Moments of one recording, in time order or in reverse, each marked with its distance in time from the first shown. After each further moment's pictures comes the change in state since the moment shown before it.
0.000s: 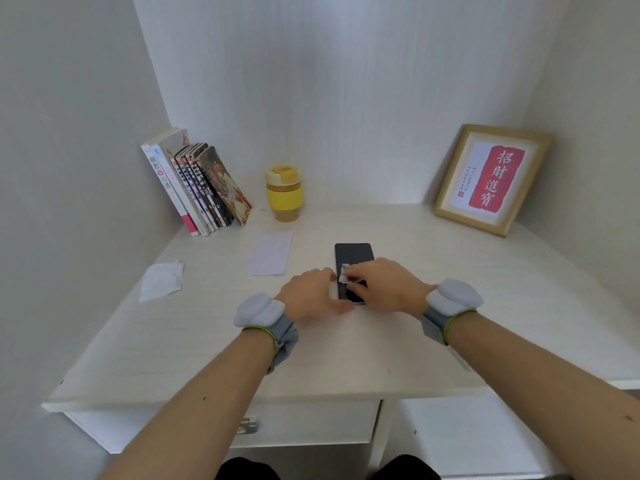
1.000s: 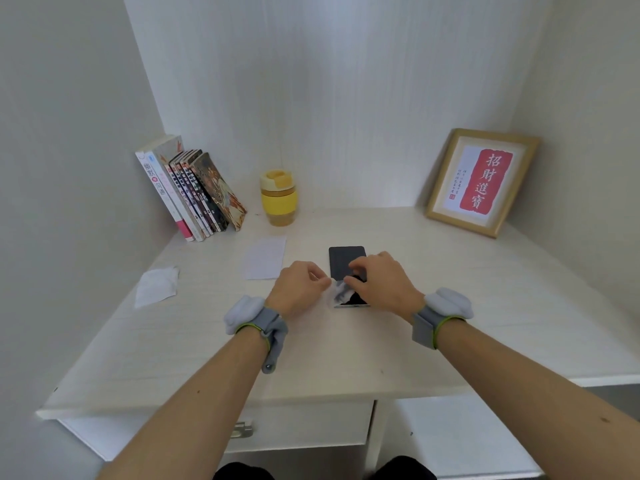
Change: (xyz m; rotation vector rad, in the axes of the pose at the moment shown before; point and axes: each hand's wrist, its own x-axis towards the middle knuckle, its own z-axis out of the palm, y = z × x) left_hand 0.003 -0.006 -0.003 -0.466 0.230 -0.093; right_hand -0.007 -0.004 0.000 0.181 0.204 0.239
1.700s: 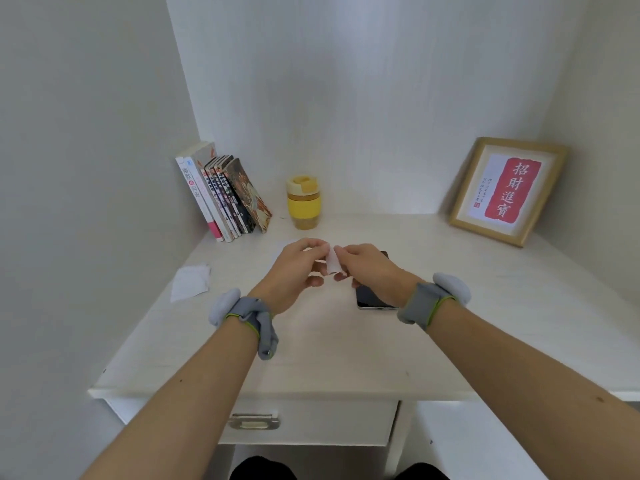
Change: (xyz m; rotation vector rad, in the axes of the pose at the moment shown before) left_hand -0.019 0.005 -0.055 -0.804 -0.041 -0.071; right_hand 0.018 -0.071 -0.015 0.814 -0.211 0.191
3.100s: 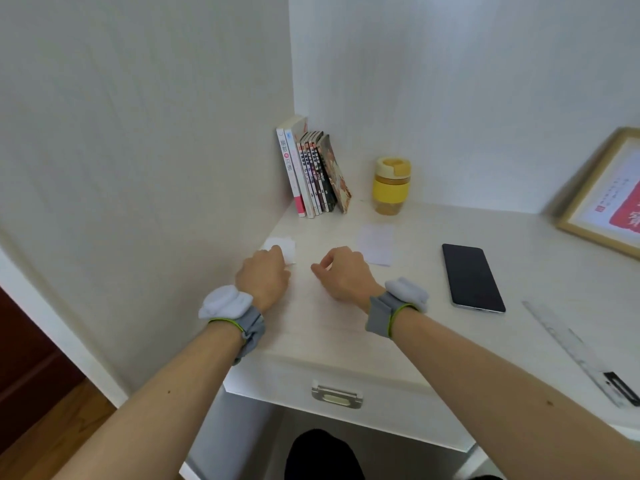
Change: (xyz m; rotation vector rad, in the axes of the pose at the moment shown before) left_hand -0.054 -0.041 -0.169 1.339 0.439 -0.114; right_hand 0.015 -0.048 0.168 -0.425 -0.022 -0.064
